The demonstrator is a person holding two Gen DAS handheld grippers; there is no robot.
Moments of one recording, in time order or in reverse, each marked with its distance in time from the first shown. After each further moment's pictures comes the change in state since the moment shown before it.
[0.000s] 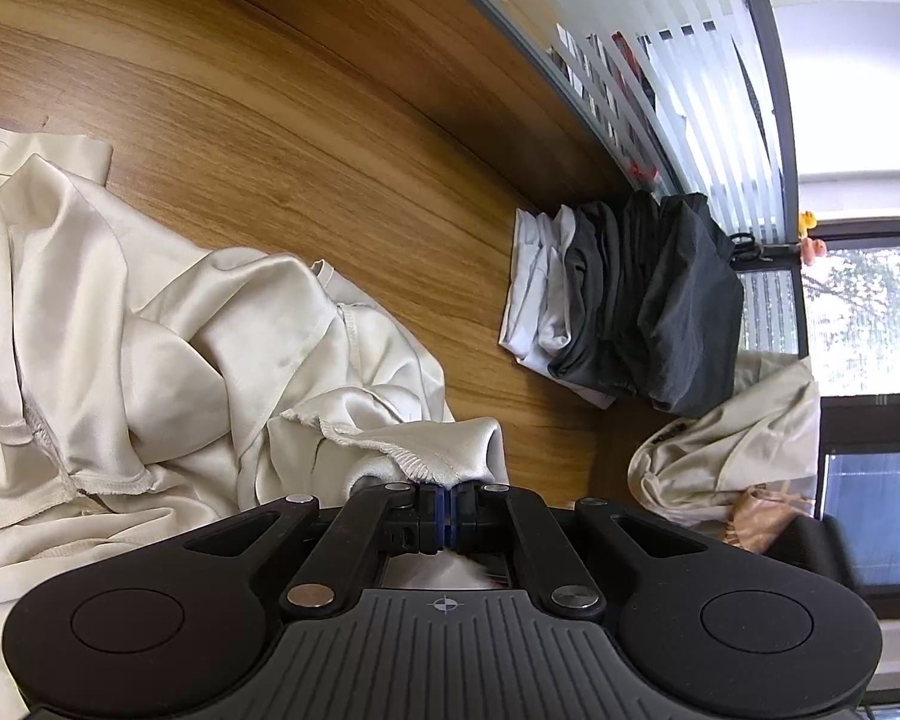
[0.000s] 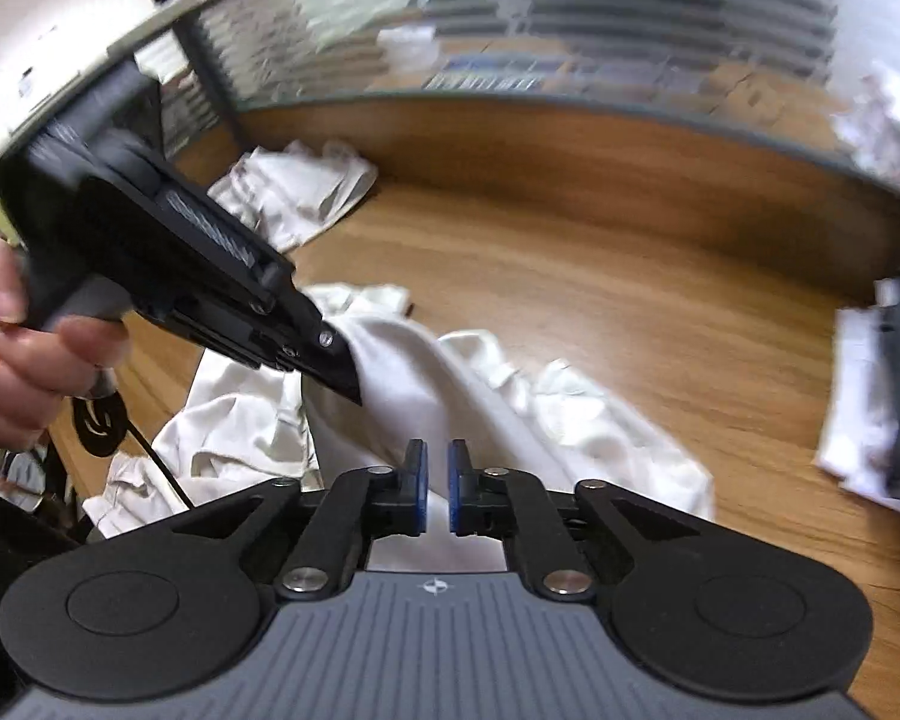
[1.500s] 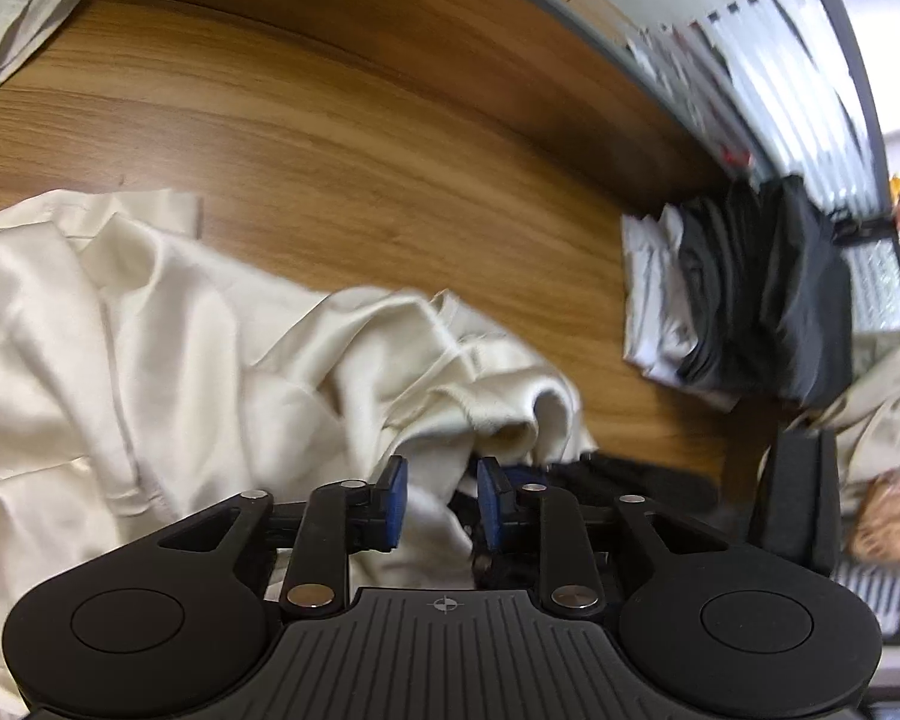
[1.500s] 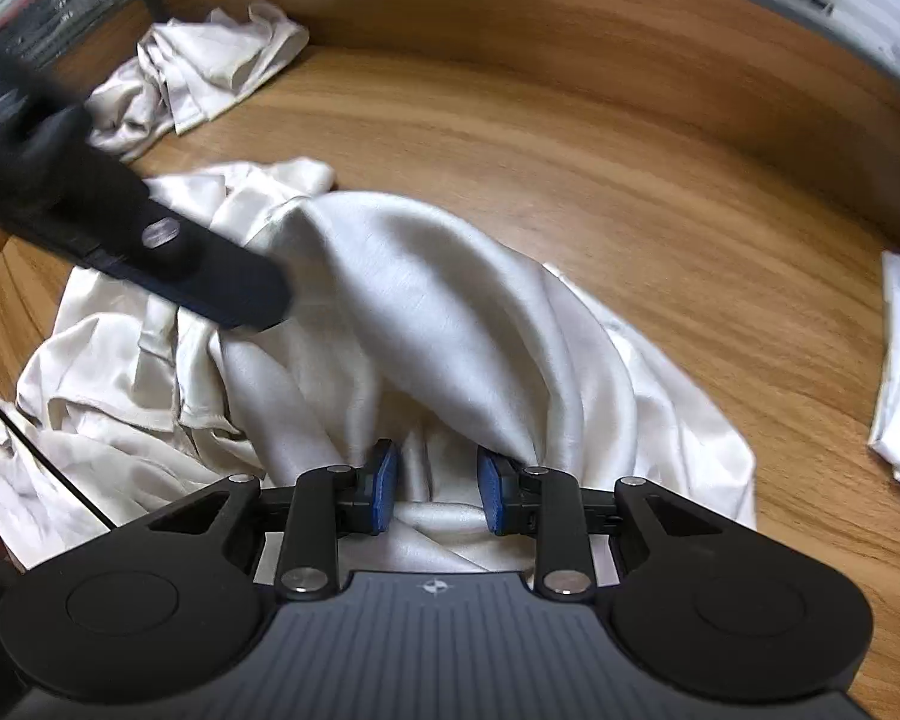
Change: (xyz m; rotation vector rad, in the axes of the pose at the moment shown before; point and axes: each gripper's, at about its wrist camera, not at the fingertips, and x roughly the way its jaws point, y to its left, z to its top) left arm 0.007 0.018 0.000 0.127 -0.032 0.260; right arm 0.112 -0.006 -0.013 -0.009 0.195 -0.129
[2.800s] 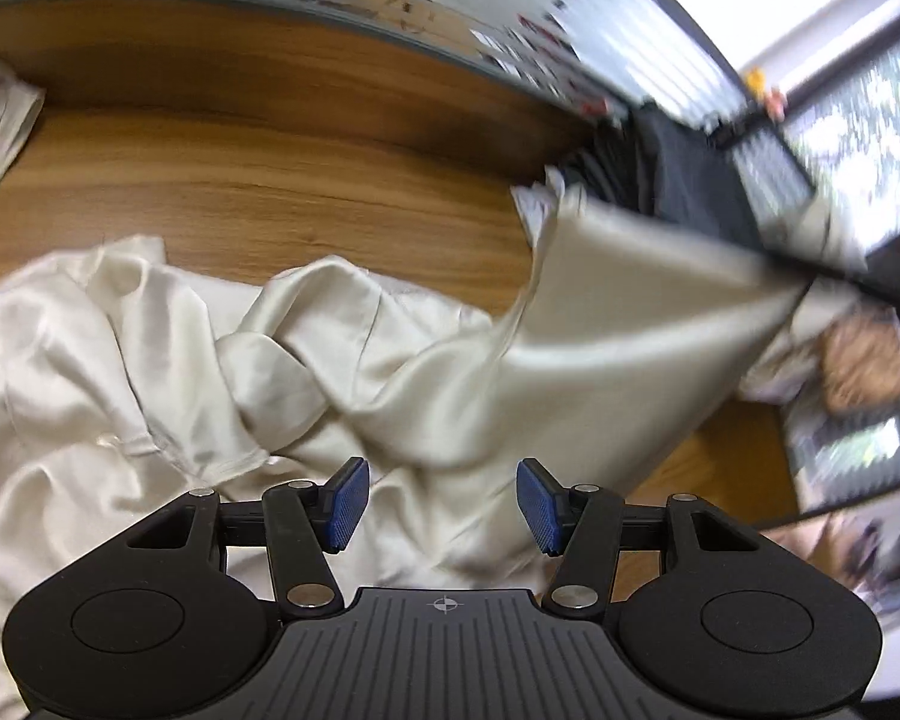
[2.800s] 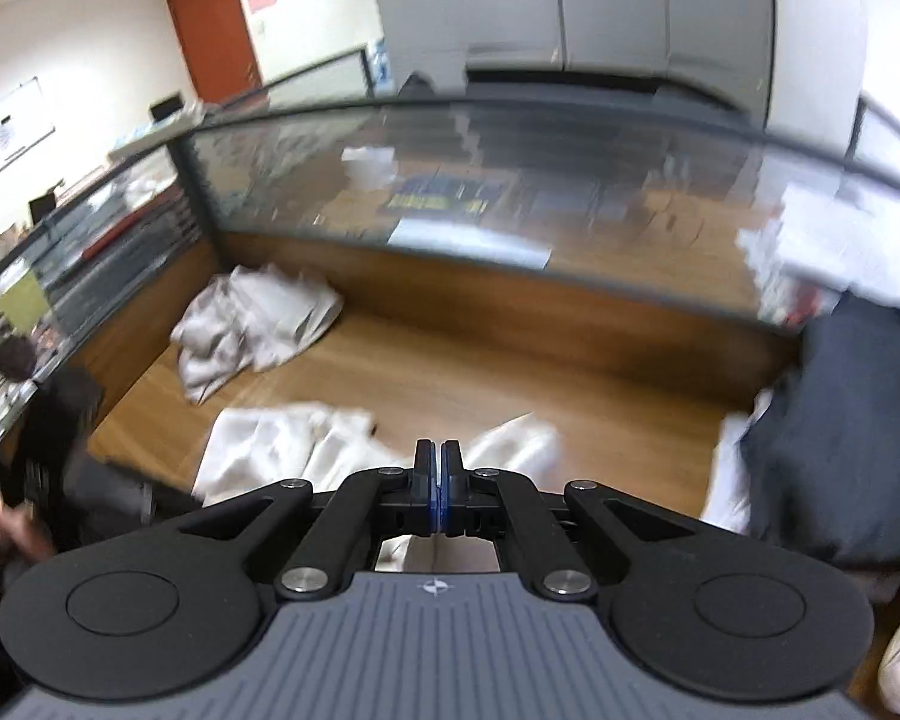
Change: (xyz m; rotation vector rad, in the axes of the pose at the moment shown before) left arm -0.070 -0.030 -0.077 0.204 -0.107 -0.072; right arm -0.267 0.000 -0.016 0.051 -0.400 -0.001
